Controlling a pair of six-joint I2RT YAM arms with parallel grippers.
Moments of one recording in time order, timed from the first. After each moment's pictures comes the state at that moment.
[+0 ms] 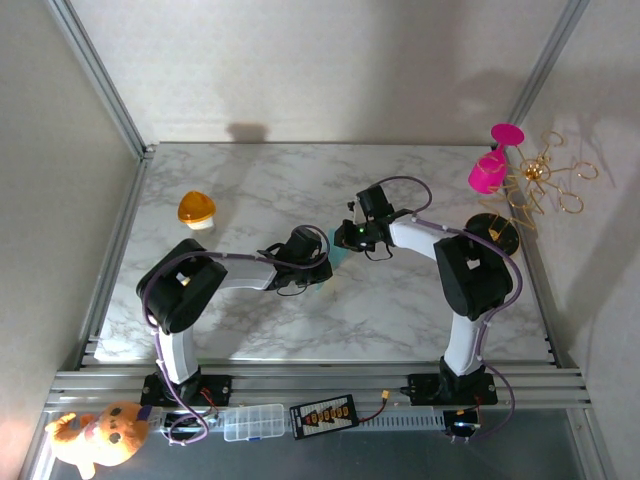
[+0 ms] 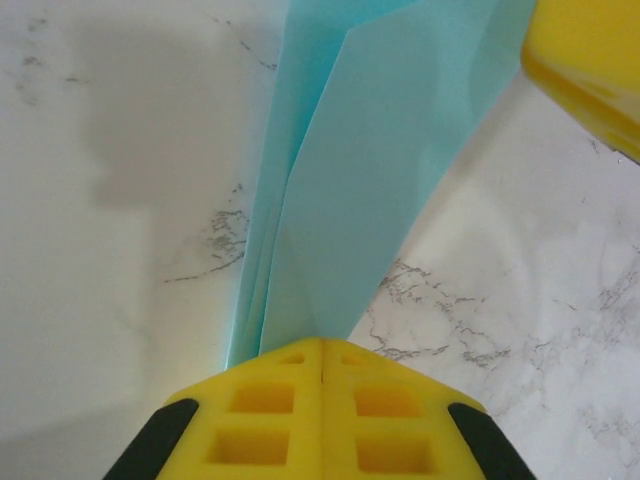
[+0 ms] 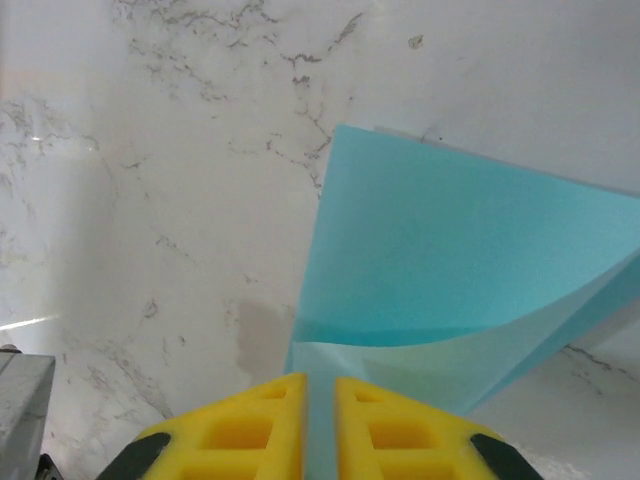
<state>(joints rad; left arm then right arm) -0.72 1.87 0.93 0.07 0.17 -0.92 0.49 1.89 1.17 -0.28 -0.41 0.54</state>
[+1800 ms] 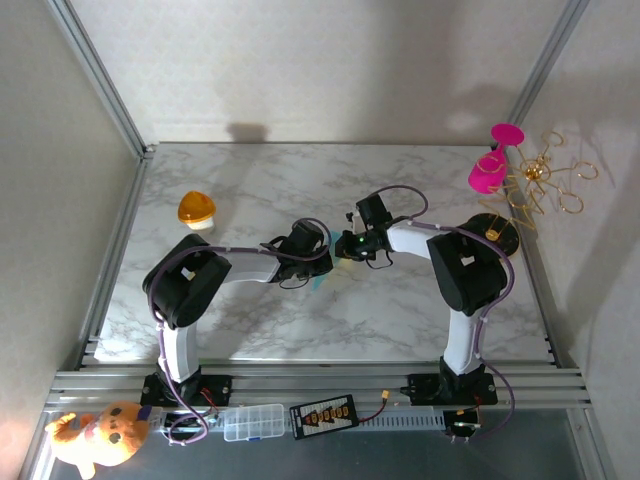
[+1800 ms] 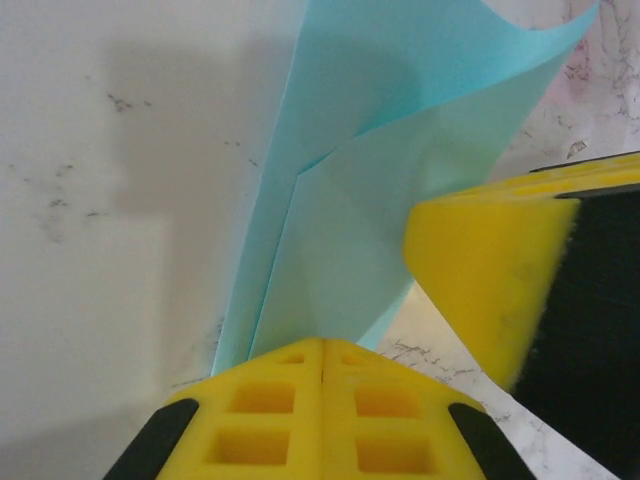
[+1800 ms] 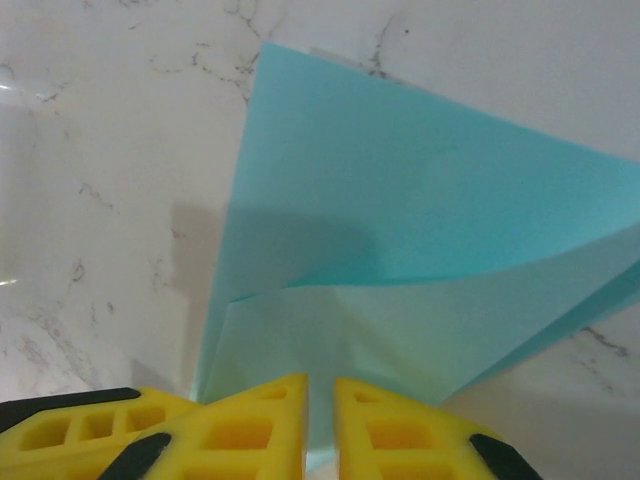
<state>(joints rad) -0.69 1.91 1.01 0.03 0.14 -0.91 0.49 1.93 1.12 -0.25 -0.44 0.49</state>
